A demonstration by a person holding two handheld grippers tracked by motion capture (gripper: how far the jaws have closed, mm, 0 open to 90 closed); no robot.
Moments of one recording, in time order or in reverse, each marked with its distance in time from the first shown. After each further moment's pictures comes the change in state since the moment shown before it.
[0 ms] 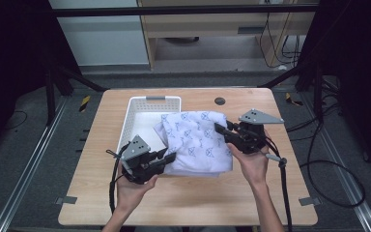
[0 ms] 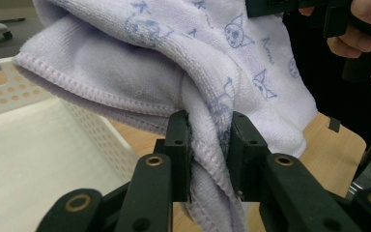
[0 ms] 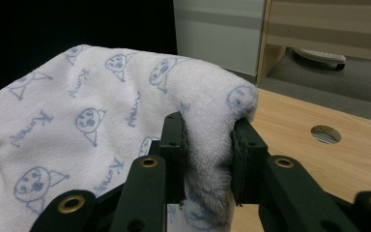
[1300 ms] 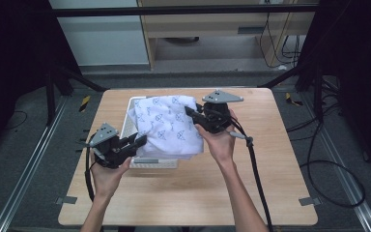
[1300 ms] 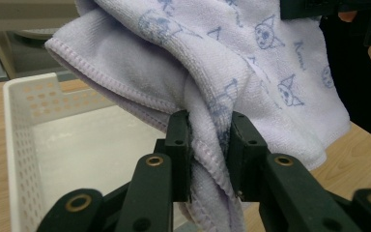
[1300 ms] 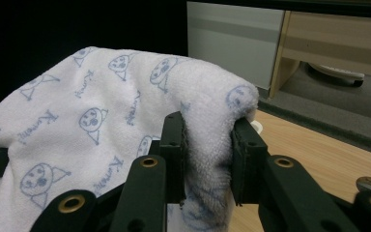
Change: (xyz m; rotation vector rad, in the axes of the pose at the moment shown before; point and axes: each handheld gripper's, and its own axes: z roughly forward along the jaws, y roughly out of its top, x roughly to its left) left arm 0.064 0.005 -0.032 -0.052 0.170 -0.077; right arm 0.033 0.044 0.074 -0.010 0.030 -0.033
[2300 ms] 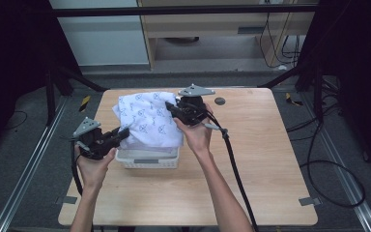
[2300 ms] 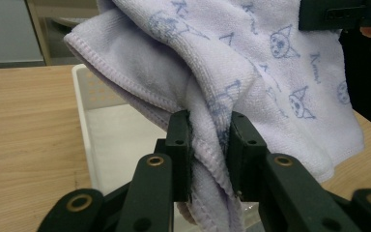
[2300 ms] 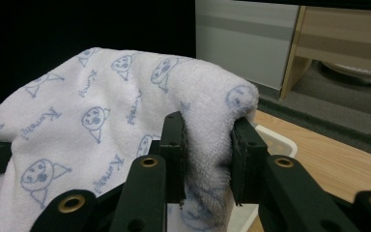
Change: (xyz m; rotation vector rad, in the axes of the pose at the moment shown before) left arm 0.053 -0.004 -0.004 0.000 0.090 -0.083; right arm 0.019 0.007 0.065 0.011 0.021 0.004
